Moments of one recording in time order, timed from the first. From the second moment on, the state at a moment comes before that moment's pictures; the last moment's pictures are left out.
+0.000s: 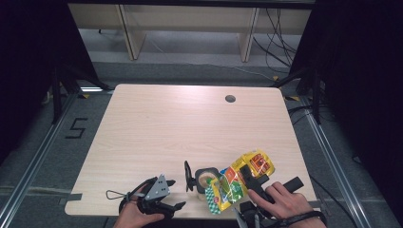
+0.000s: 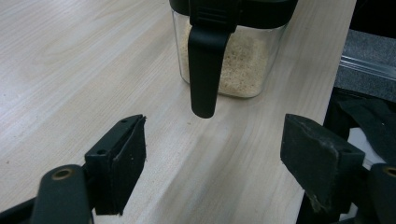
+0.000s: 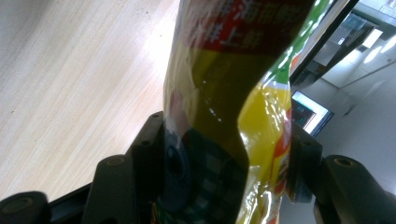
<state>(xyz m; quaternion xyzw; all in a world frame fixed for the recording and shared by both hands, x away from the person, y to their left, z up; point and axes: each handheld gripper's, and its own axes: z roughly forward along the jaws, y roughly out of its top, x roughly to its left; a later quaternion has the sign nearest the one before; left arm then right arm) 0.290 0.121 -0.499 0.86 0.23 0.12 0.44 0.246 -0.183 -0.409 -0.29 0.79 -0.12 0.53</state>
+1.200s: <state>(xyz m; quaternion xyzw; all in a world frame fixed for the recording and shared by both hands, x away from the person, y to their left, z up) 0.291 0.121 -0.499 0.86 0.23 0.12 0.44 0.252 -0.191 -0.411 -0.26 0.80 -0.08 0.54</state>
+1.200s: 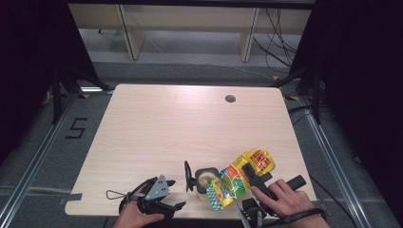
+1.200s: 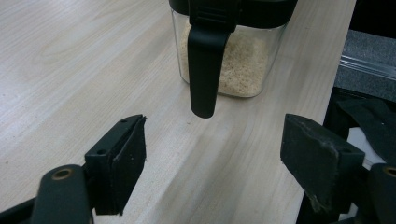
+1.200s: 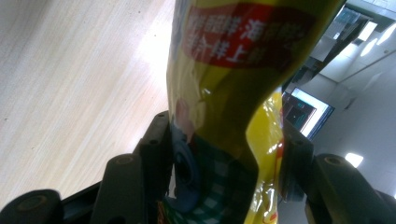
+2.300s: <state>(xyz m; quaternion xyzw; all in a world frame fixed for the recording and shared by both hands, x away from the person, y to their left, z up) 0.290 0.121 -0.499 0.86 0.23 0.11 0.44 0.259 -0.195 -0.408 -0.27 0.80 -0.07 0.54</state>
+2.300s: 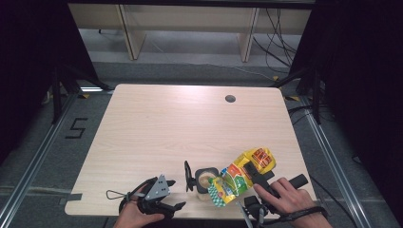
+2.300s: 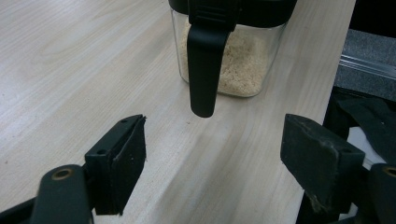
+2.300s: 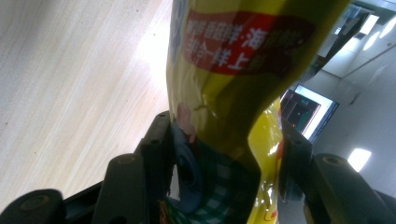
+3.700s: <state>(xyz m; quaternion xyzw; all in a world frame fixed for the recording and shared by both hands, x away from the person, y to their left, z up) 0.291 0.121 -0.499 0.86 0.23 0.12 0.44 0.260 -0.195 -0.407 -0.27 0.80 -0.06 0.53</state>
